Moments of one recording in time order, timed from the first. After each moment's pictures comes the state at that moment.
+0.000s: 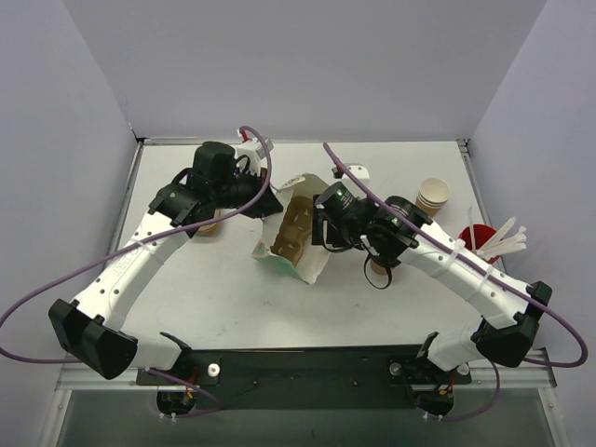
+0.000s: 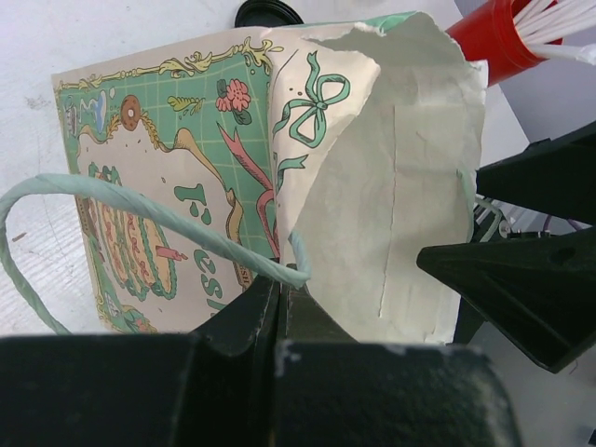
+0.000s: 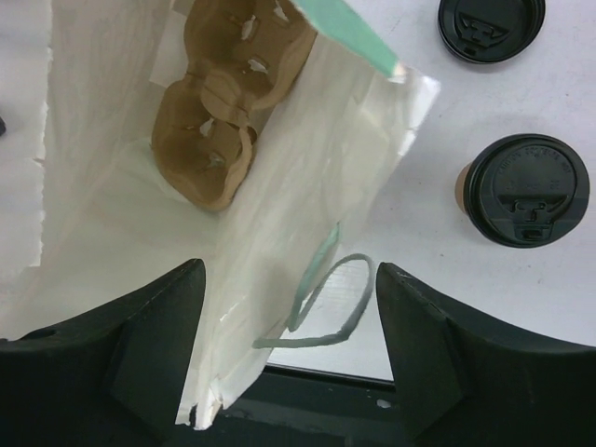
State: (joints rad) left arm -0.54 1.35 1.44 -0.66 0.38 -0.31; right arm 0.96 1.42 1.56 -1.07 0.48 0.74
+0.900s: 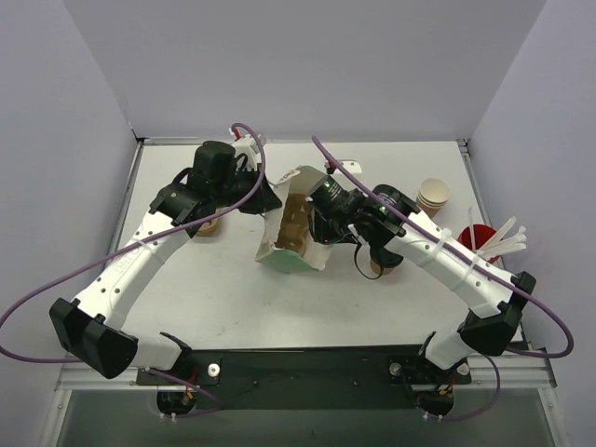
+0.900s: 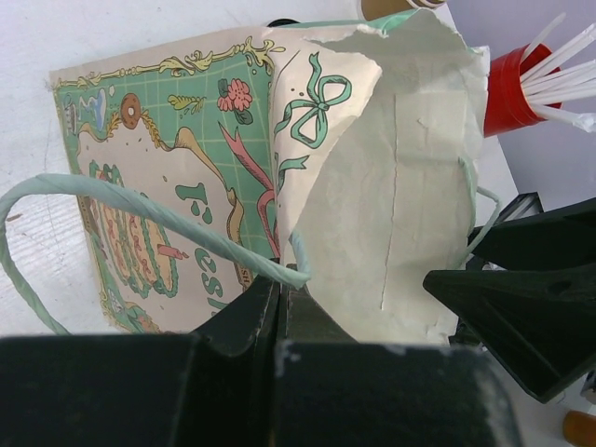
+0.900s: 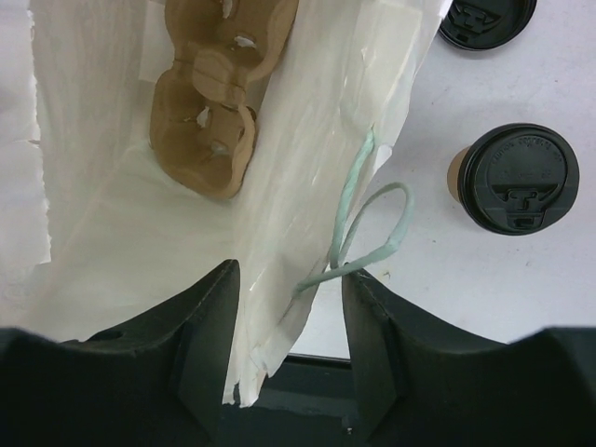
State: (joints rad) left arm -0.54 1.36 1.44 -0.63 0.29 -0.44; right arm 0.96 1.52 1.71 -1.20 0.47 0.76
